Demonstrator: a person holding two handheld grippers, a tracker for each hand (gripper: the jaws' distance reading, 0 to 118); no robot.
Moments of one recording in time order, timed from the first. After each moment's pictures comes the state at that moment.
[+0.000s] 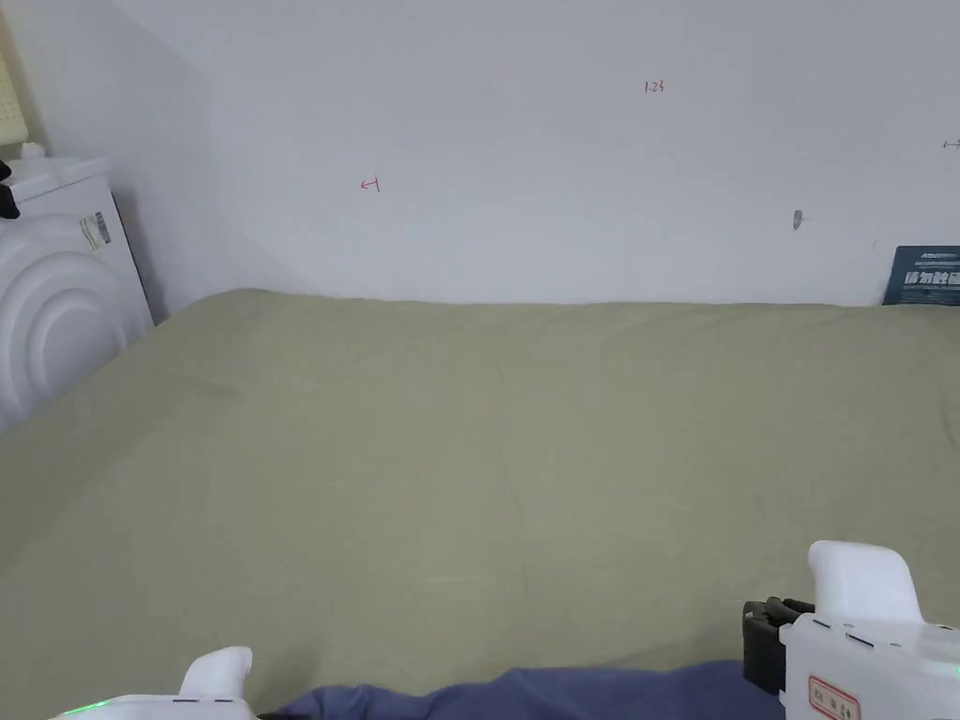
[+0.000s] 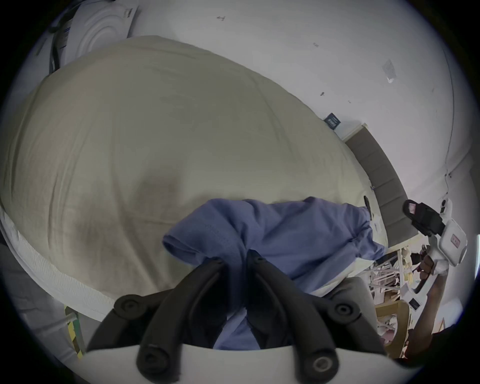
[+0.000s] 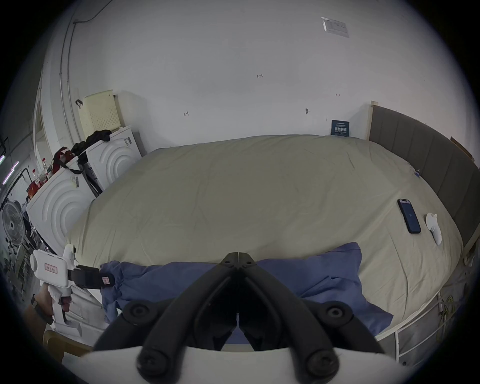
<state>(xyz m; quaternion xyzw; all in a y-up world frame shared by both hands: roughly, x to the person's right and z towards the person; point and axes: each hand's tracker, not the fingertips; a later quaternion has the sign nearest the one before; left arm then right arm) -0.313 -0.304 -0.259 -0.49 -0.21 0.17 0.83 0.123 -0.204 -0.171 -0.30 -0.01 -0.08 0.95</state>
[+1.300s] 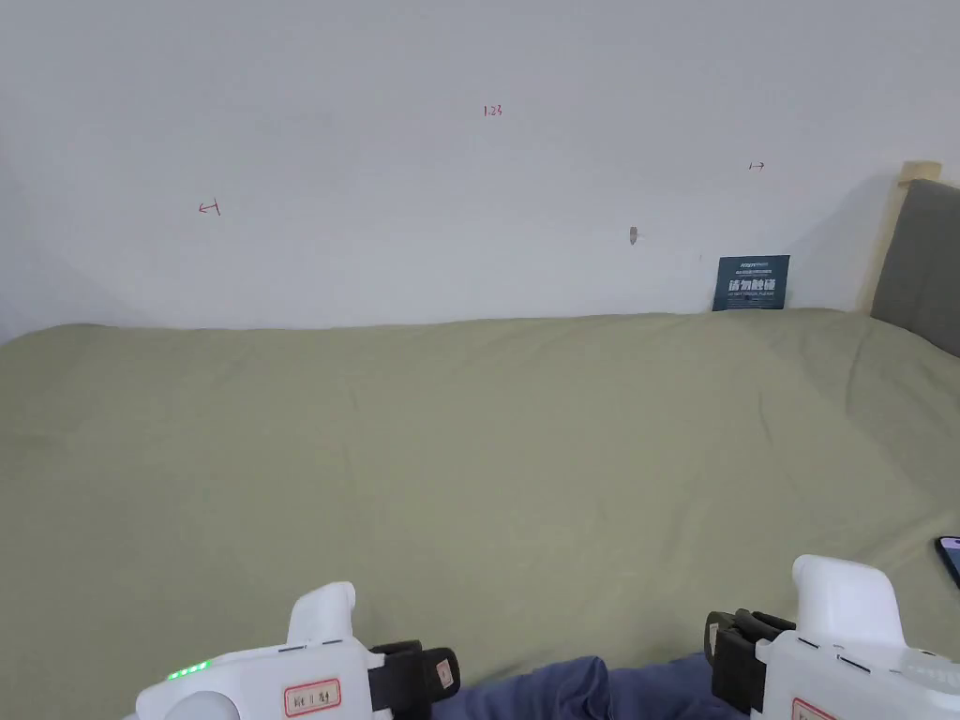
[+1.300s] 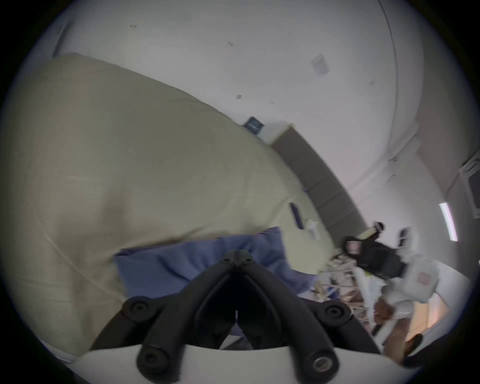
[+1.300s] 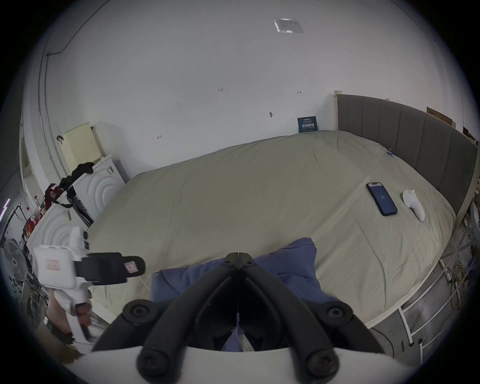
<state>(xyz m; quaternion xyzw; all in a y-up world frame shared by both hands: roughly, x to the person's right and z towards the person) -0.111 -0.265 -0.285 -0.41 -0.34 0.20 0.82 0.200 -0.185 -0.126 -0.27 -0.07 -0.15 0.95</state>
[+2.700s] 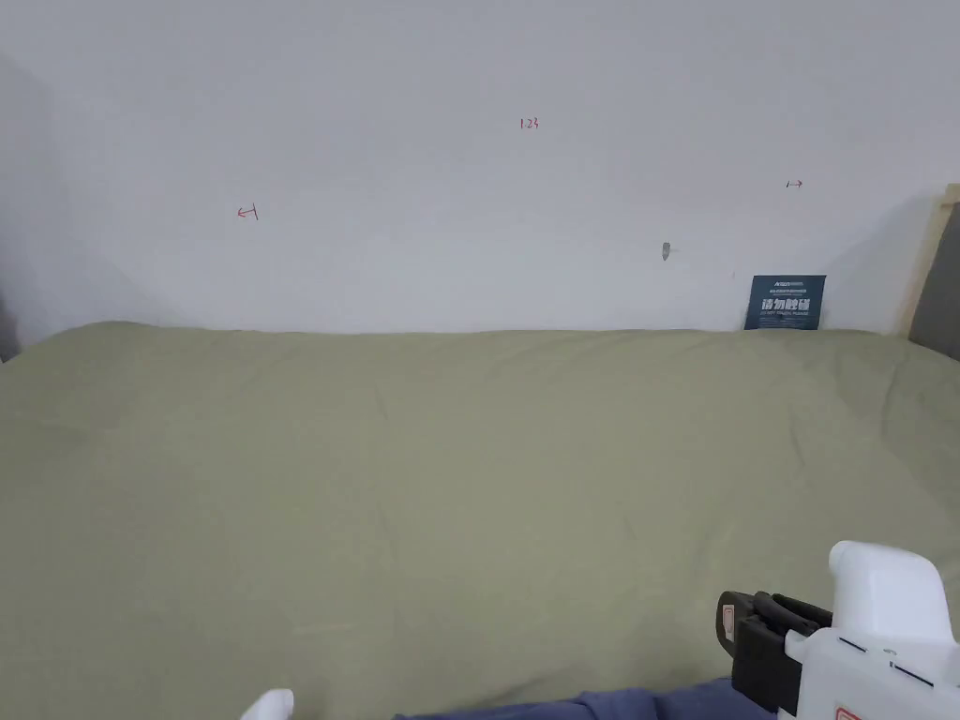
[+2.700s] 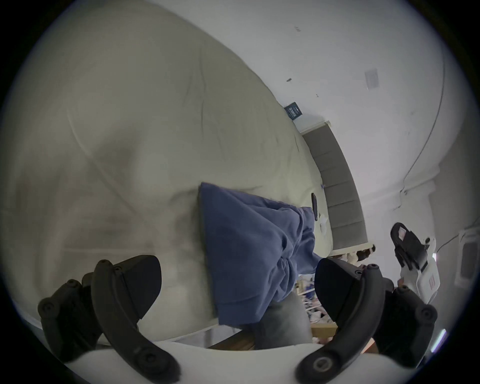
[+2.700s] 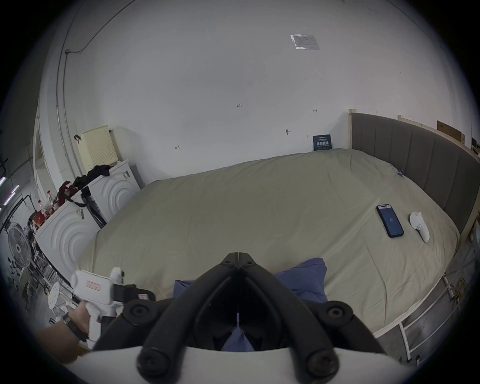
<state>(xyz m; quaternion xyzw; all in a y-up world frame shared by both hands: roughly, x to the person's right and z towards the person) -0.176 -0.345 -0.291 -0.53 -0.31 0.31 0.73 0.188 -0.156 -0.121 -0.23 -0.03 -0.13 0.96</state>
